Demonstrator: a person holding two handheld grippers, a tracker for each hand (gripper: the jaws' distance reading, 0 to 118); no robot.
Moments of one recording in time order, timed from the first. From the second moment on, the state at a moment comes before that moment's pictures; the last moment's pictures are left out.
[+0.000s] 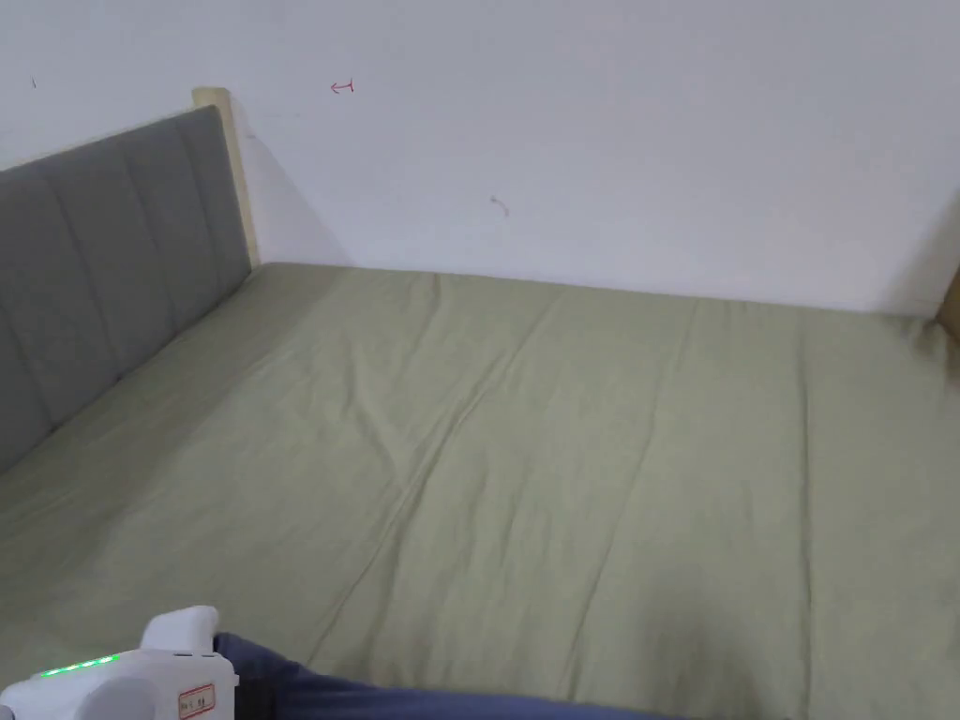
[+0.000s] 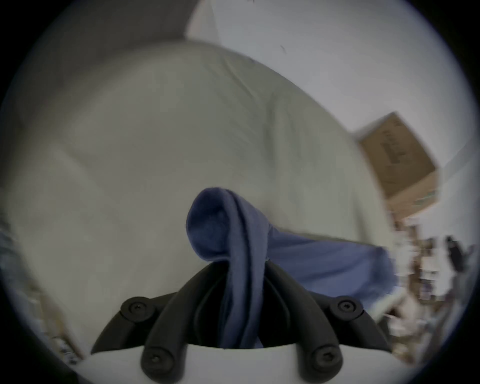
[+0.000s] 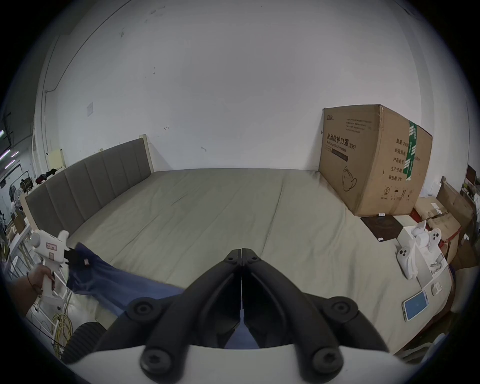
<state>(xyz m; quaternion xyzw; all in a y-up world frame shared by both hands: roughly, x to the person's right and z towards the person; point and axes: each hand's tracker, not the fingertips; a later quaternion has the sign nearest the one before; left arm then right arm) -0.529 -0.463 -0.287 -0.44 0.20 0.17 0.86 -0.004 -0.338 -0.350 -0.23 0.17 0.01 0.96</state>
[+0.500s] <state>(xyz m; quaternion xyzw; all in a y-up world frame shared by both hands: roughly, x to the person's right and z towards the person) -0.327 -0.421 -0.374 -0.45 -0.13 0.29 0.83 0.057 -0.354 -0.335 -0.25 0.14 -0.04 0.96</state>
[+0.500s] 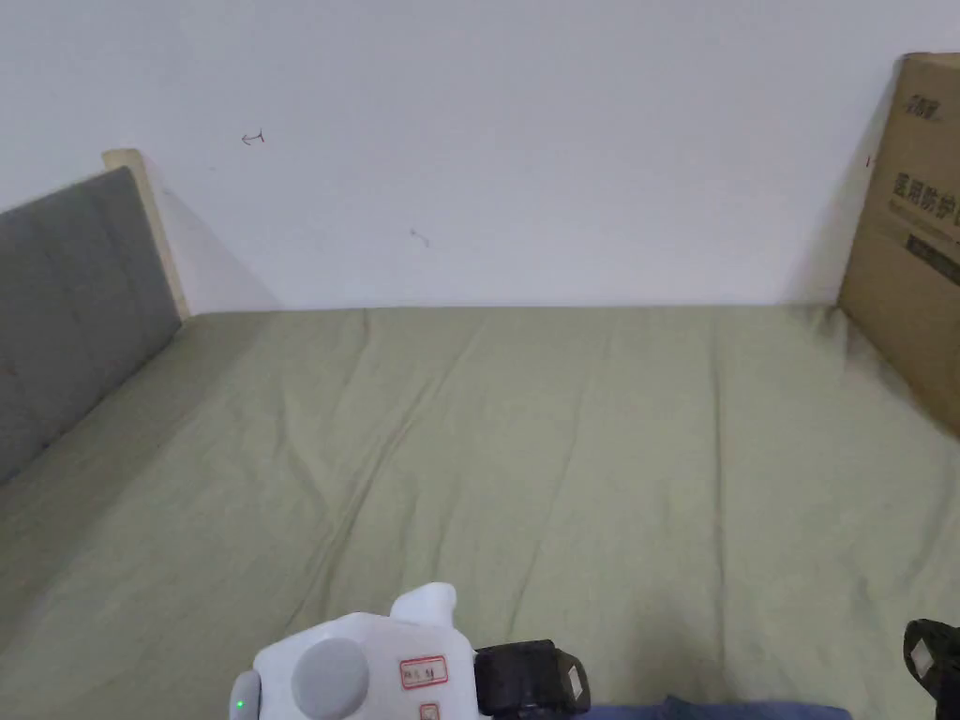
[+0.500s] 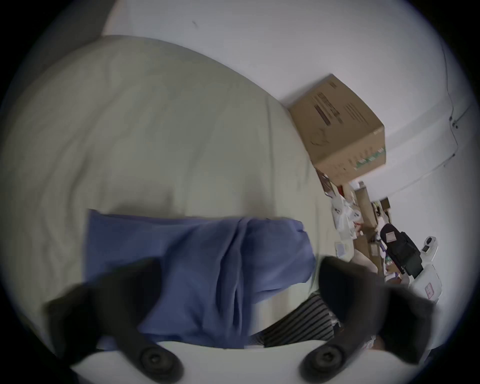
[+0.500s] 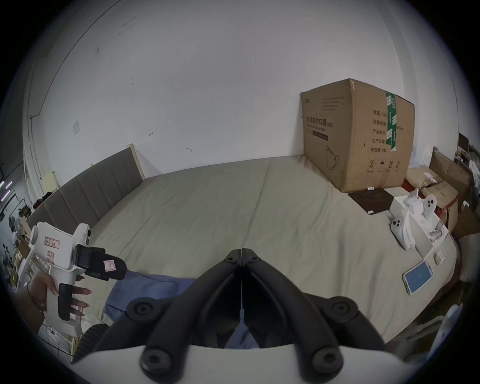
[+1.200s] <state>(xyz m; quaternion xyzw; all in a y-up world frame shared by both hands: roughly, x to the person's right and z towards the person) -0.266 -0.511 -0.397 -0.57 -0.12 0.13 0.80 0.083 -0.371 -0.338 -0.27 0.12 -0.06 0.95</state>
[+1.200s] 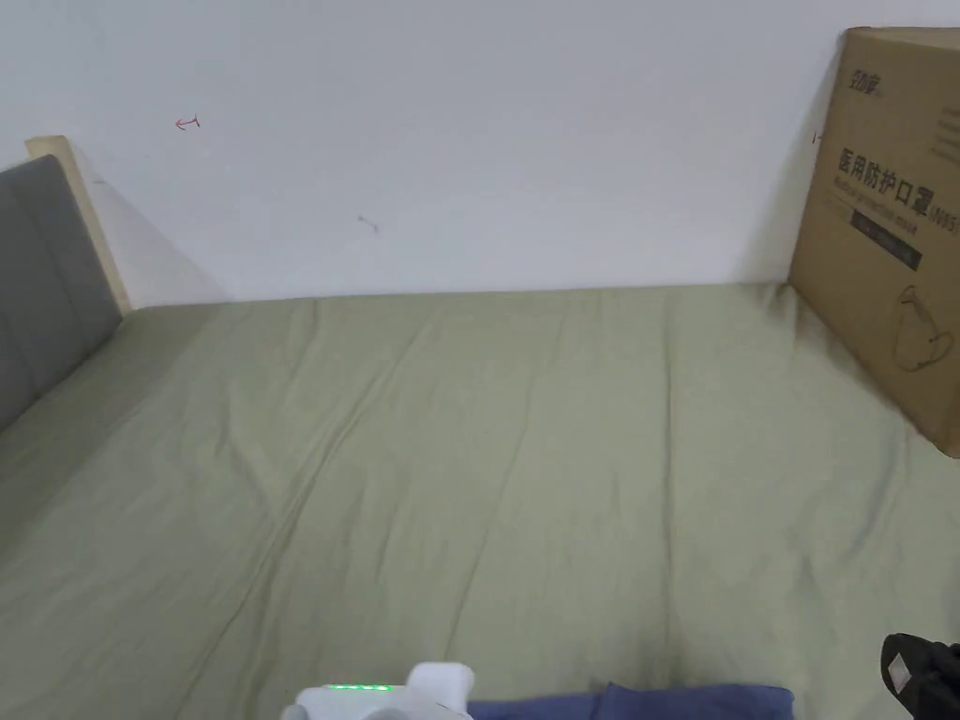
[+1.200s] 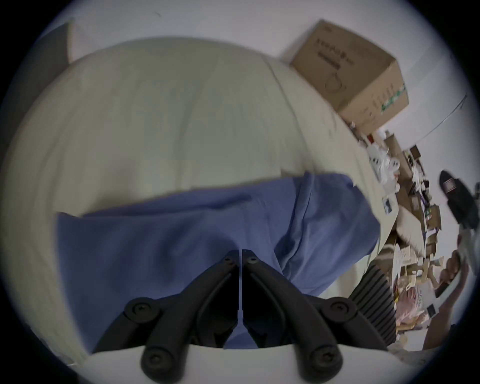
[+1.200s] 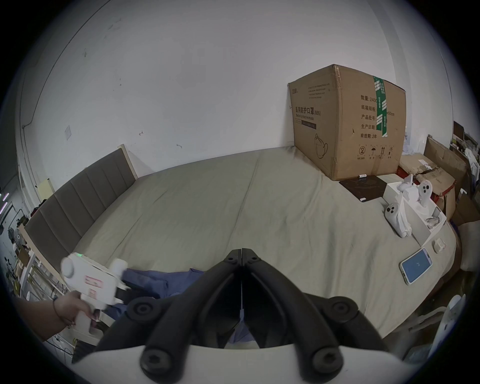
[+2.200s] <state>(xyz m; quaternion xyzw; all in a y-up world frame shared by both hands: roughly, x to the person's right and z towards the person) -0.514 -0.581 -0.333 -0.45 -0.19 0.51 0.70 0.046 -0.372 -0.343 -0.30 0.14 -0.02 0.94</state>
